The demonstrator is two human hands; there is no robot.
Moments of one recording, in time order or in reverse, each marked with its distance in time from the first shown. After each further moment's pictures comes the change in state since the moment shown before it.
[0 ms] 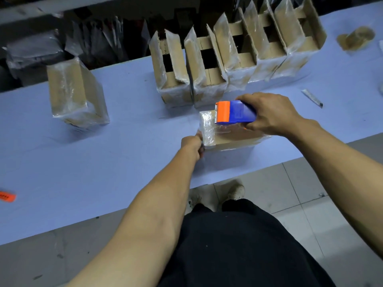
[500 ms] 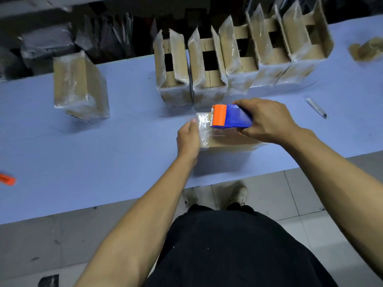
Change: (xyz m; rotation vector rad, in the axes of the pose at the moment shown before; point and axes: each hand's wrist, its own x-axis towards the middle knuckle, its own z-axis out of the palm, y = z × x) left_hand -0.036 -0.003 0.013 -0.014 0.133 0.627; right_hand -0.002 0.005 -0.003 0.050 0.001 -0.014
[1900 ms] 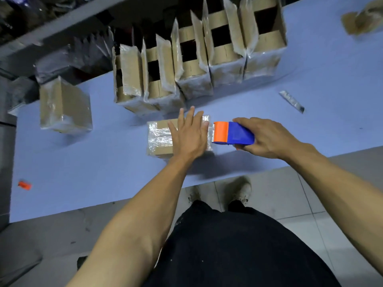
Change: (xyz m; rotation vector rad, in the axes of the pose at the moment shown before) left_hand -0.036 0.030 0.153 1.179 -0.102 0.458; right_hand -0.067 0.204 0.032 0.278 -0.117 -0.082
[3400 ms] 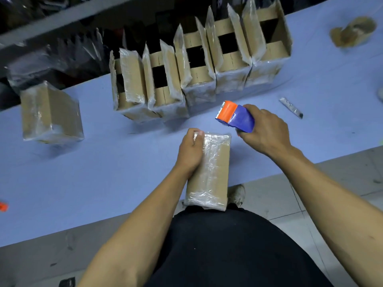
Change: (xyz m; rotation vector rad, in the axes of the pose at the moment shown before) left_hand -0.005 -0.035 -0.010 -0.800 -0.175 -0.257; right_hand 0.042 -0.062 -0.006 -0.083 0.240 0.461
